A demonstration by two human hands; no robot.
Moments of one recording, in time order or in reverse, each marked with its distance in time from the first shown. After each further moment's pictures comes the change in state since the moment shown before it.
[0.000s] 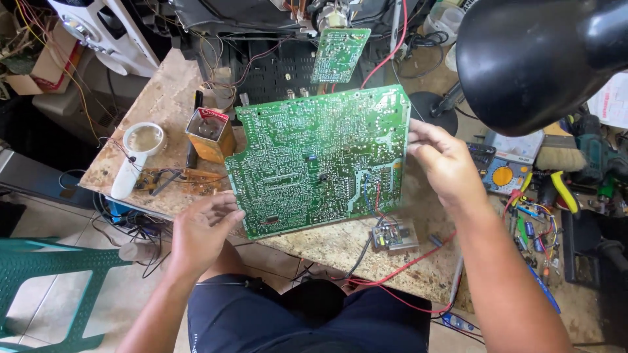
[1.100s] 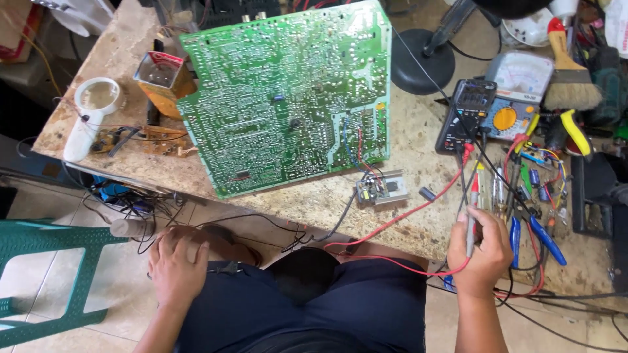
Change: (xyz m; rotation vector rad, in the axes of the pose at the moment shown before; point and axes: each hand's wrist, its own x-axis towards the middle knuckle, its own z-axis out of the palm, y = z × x) left_hand -0.118 -0.162 -0.030 1.121 0.099 -0.146; right_hand -0.223 0.127 -0.071 -0.734 0.474 -0.417
